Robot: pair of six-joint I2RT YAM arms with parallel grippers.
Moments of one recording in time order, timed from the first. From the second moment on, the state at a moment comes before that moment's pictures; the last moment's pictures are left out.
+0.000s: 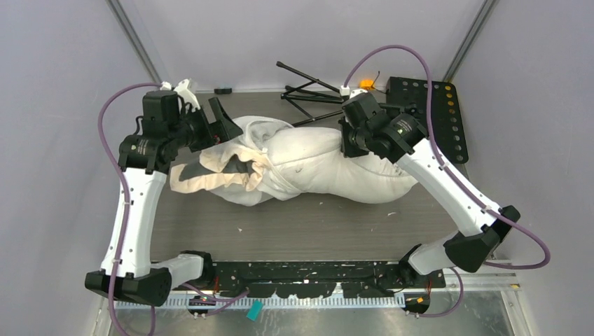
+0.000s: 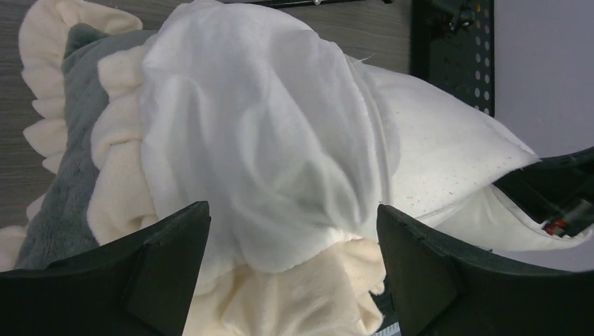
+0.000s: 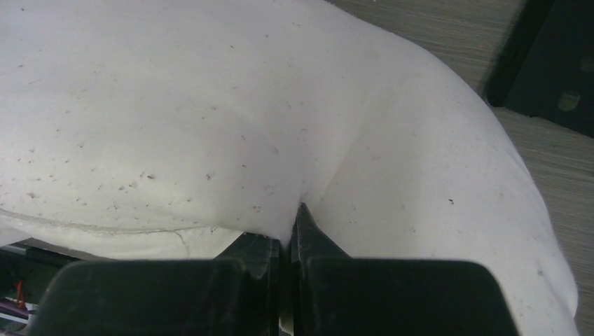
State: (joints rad) left arm -0.12 1.18 1.54 -0.96 0.32 -0.44; right arm 0.69 1.42 1.65 -1.06 0.26 0.40
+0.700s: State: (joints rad) left arm -0.12 0.83 1.47 -1.30 -0.28 -0.99; right arm 0.61 1.44 1.64 -1.04 0.20 0.40
